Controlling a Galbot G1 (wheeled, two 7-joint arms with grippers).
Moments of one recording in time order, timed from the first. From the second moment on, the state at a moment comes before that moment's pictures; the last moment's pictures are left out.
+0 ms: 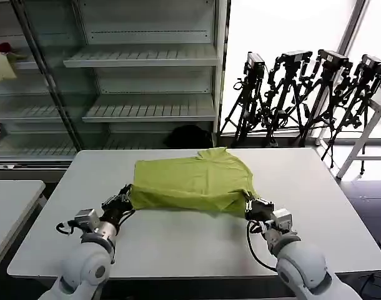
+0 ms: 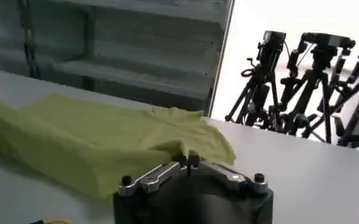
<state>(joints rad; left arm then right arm) 1.13 -1.11 -0.34 -2.02 -0.75 0.41 -0.44 -1.03 0.98 0.20 2.02 0.49 -0.56 0.22</state>
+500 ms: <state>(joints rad) 1.10 -1.14 -0.30 -1.93 -0.69 0.40 -0.41 -0.93 1.00 0.16 1.89 0.41 -0.51 0.16</state>
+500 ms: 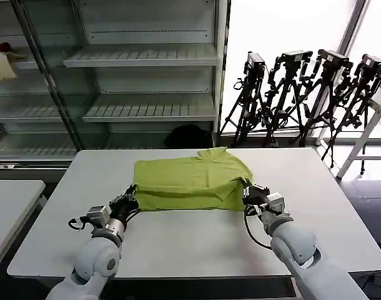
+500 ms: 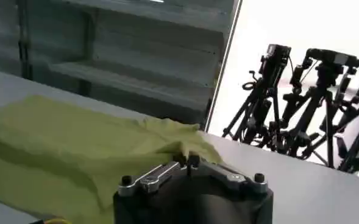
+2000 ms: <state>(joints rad) 1.13 -1.06 -0.32 -1.95 -0.63 0.43 -0.35 -1.08 0.95 0.23 1.99 0.53 -0.55 0.24</state>
